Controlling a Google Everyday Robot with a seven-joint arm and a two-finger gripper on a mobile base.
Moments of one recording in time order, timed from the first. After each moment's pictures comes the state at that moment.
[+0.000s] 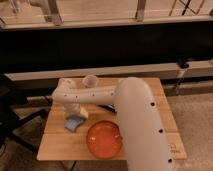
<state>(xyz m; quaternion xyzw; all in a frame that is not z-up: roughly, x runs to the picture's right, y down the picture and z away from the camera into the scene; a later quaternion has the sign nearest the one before) -0.170 0.167 0.893 -0.25 -0.21 -0.63 0.71</state>
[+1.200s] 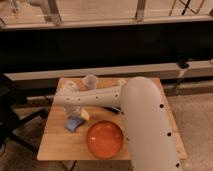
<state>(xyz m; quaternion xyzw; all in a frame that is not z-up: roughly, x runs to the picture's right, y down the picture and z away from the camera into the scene) -0.166 0.172 0.882 -0.25 -0.18 -0.58 0.75</state>
